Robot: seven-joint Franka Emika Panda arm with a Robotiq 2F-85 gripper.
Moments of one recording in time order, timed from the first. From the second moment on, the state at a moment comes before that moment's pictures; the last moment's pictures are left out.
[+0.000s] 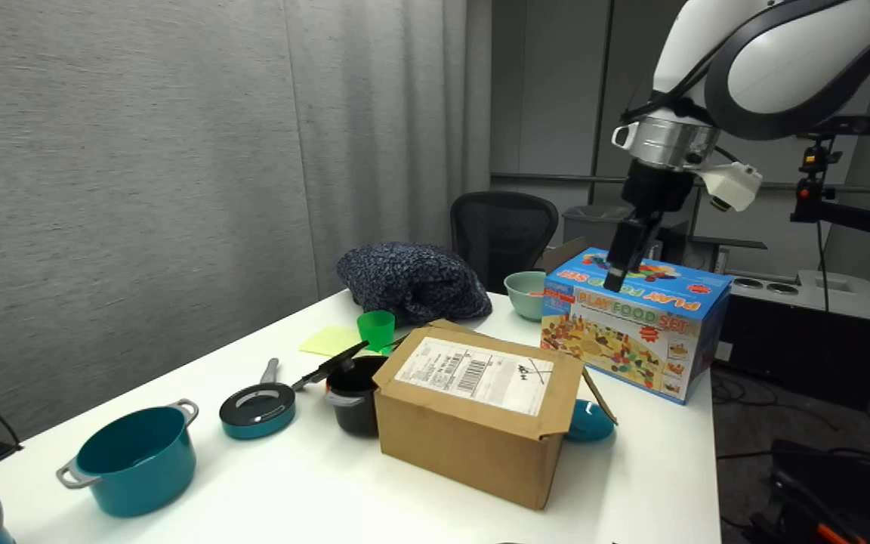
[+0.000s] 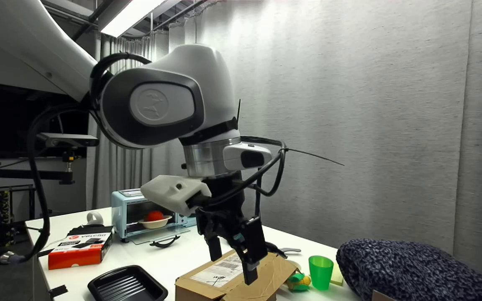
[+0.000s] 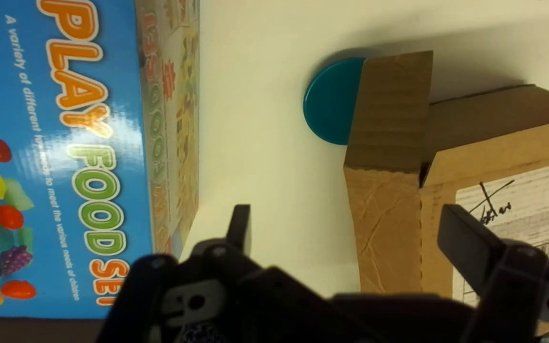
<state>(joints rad) -0.11 -0.38 -0.21 -2.57 -0.12 2.42 -0.13</state>
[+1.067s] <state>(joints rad) -0.11 0.14 -0.18 -2.21 -0.15 2.48 -0.05</state>
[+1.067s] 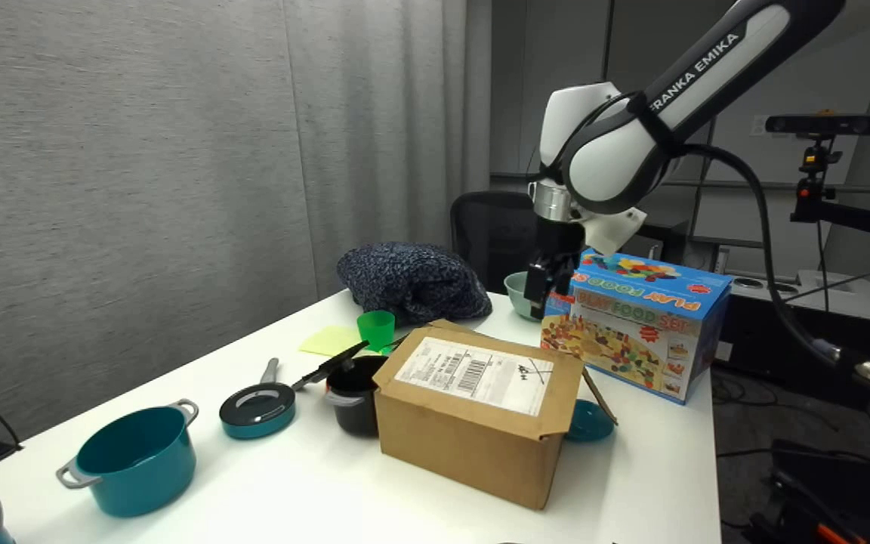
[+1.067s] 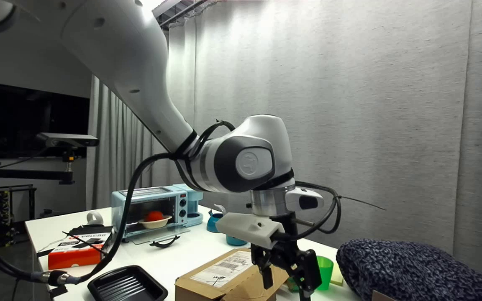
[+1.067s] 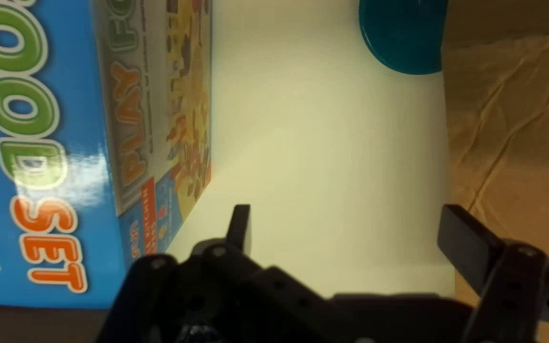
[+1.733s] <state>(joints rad) -0.11 0.32 -0.18 -2.11 -0.18 2.52 0.13</state>
